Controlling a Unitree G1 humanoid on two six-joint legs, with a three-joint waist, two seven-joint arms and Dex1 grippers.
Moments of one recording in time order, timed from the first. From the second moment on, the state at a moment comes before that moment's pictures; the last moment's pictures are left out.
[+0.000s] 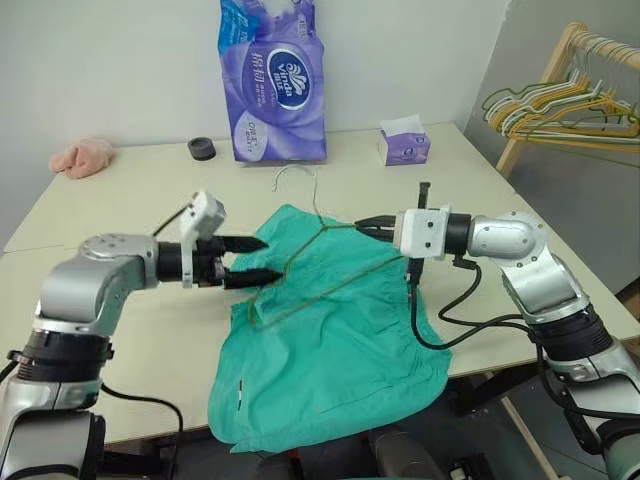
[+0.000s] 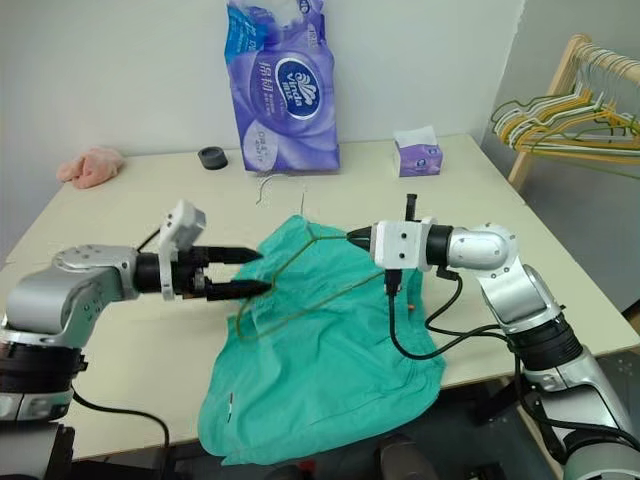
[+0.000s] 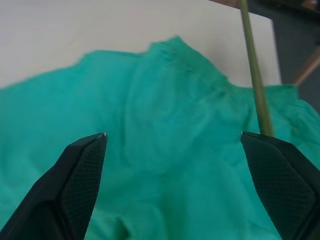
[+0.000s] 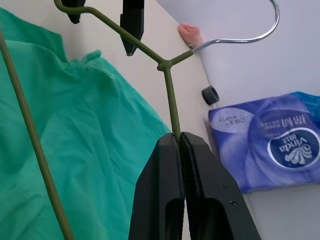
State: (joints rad) left arm -0.49 0.86 0.01 -0.02 -0.55 0.76 -1.23; right arm -0.69 -0.59 0.30 -0.06 -0.03 -0.08 0.94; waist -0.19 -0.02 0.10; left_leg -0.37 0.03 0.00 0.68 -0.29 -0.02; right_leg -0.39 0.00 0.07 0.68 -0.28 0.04
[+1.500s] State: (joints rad) left arm -0.38 0.73 -0.01 -0.07 -0.58 0.79 -1.08; right arm -0.77 -0.56 0.30 0.00 -0.17 -0.12 0.92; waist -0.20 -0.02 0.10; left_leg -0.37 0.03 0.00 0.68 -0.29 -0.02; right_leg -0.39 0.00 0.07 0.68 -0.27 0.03
